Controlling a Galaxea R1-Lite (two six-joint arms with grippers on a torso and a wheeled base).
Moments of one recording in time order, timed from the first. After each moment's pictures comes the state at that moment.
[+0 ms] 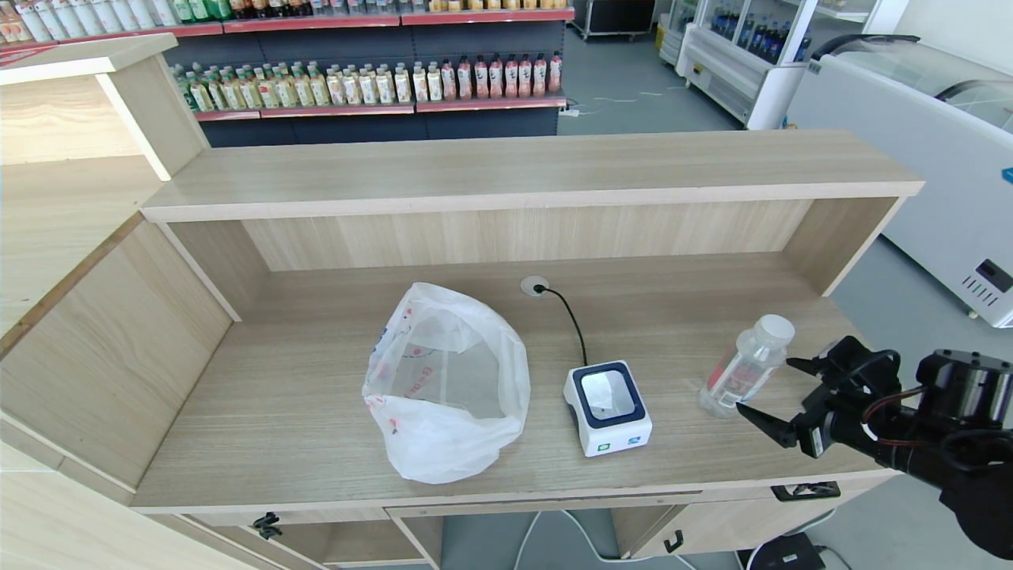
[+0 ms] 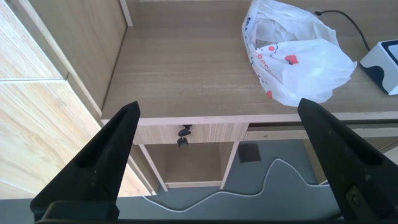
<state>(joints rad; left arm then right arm) 0.00 0.00 0.00 0.00 -0.01 0.00 -0.14 2.00 -0.34 -1.35 0.52 -0.56</state>
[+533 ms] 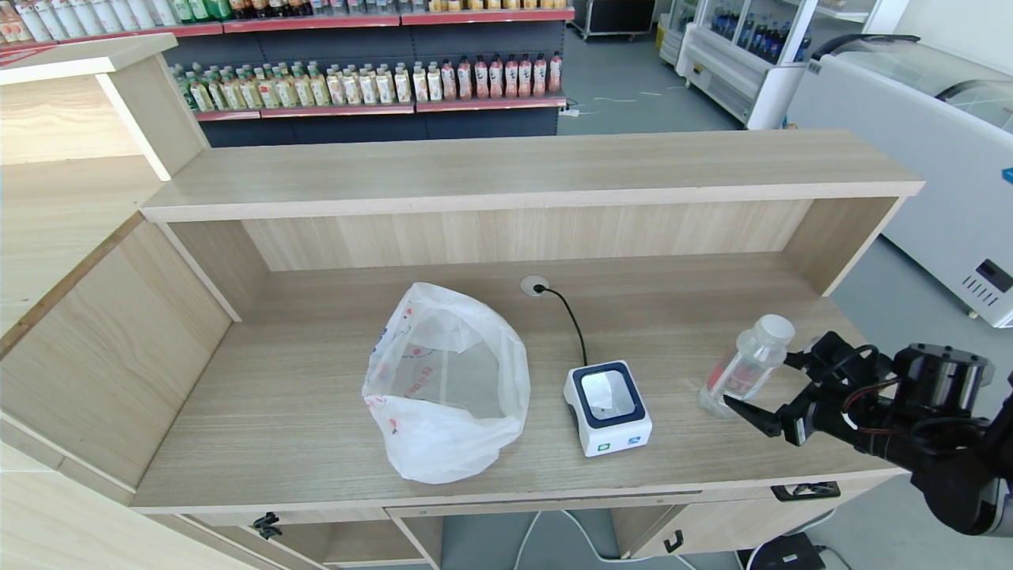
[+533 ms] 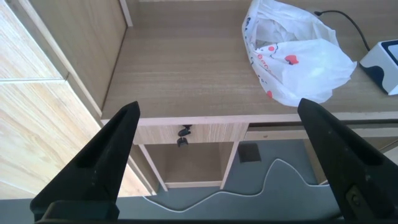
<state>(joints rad) 0.00 0.00 0.00 0.00 -0.01 0.00 -0.14 2.10 -0.45 -1.37 0.59 -0.56</state>
